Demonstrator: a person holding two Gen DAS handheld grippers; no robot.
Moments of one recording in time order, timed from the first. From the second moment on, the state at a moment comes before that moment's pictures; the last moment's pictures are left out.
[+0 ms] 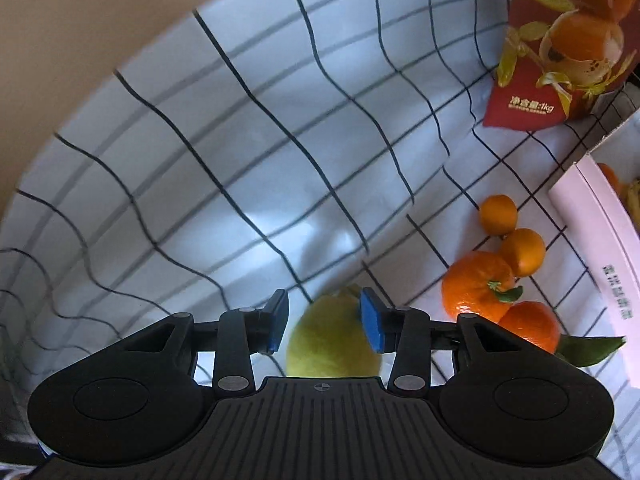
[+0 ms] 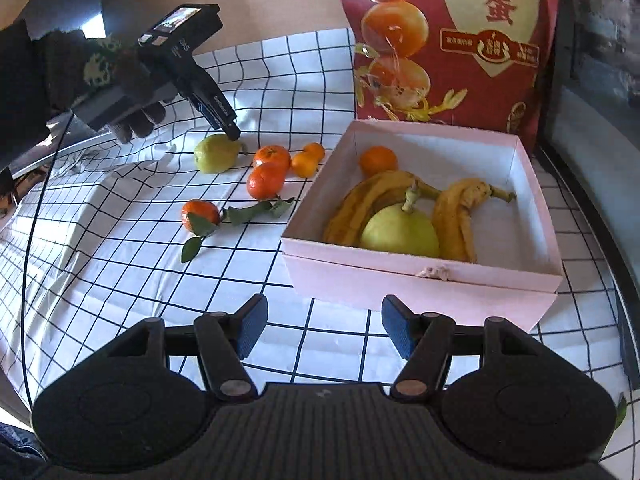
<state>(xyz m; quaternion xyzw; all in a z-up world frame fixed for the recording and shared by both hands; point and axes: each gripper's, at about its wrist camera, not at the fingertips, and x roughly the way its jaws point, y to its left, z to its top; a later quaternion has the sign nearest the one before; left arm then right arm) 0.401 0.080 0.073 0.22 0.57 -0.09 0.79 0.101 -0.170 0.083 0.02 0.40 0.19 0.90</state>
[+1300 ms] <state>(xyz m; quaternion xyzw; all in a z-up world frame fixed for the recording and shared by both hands) 0.236 0.163 0.058 0.03 0.41 -0.04 0.91 0.085 -0.126 0.080 -0.03 0.39 0.27 0.88</state>
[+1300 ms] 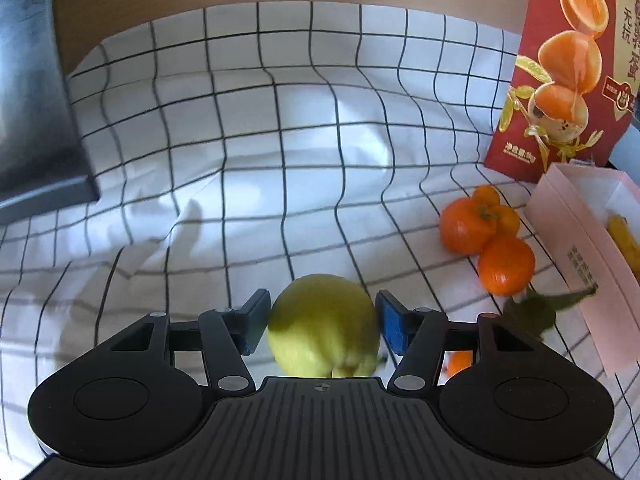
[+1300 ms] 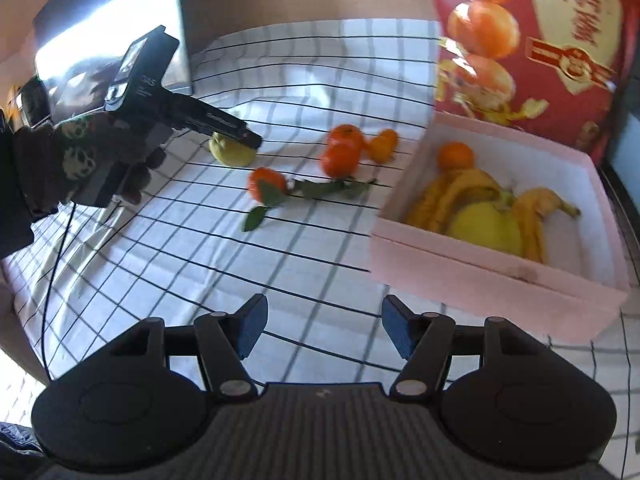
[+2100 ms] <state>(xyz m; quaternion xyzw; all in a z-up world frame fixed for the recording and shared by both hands) 0.130 0.166 0.073 -0.09 0.43 -0.04 0.90 0.068 -0.110 0.073 -0.04 0.40 0.31 0.86</state>
